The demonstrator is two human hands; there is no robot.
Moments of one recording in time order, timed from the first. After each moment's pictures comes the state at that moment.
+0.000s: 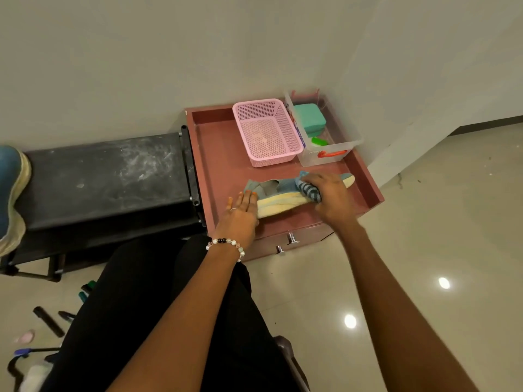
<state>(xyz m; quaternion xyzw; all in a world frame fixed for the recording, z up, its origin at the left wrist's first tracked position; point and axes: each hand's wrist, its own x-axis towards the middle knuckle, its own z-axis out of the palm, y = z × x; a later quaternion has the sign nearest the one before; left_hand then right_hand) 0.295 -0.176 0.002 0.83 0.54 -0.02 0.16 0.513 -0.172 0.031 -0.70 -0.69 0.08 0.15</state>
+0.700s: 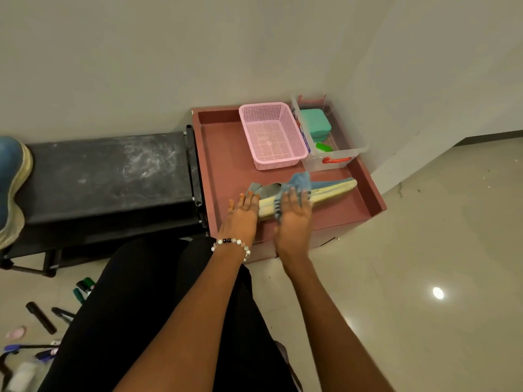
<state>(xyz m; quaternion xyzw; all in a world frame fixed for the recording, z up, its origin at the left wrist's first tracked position) 0.299 -0.168 -0.003 0.80 0.57 0.01 0.20 0.413 -0.202 0.000 -0.72 -0.67 -0.01 0.17</state>
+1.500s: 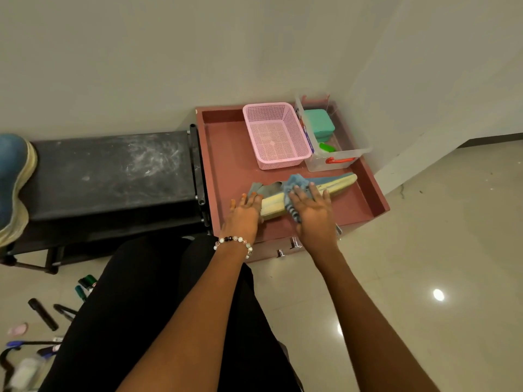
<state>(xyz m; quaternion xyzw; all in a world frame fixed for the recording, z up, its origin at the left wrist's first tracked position) 0.298 -0.160 -0.003 0.79 0.57 -0.01 0.25 0.460 -0.198 0.010 -0.66 -0.74 -0.08 0.11</state>
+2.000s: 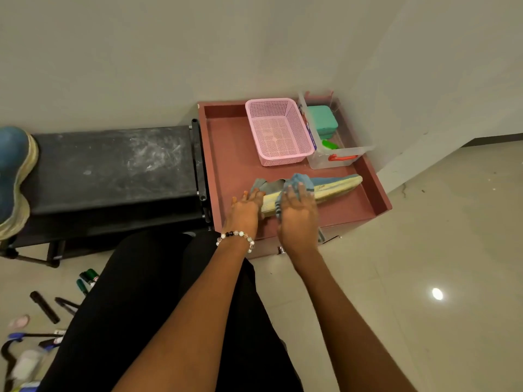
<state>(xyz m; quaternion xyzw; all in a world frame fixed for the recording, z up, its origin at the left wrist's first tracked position) 0.296 -0.163 0.006 0.76 0.59 0.04 0.27 0.417 -0.202 0.008 -0.69 -0.71 -0.07 0.08</state>
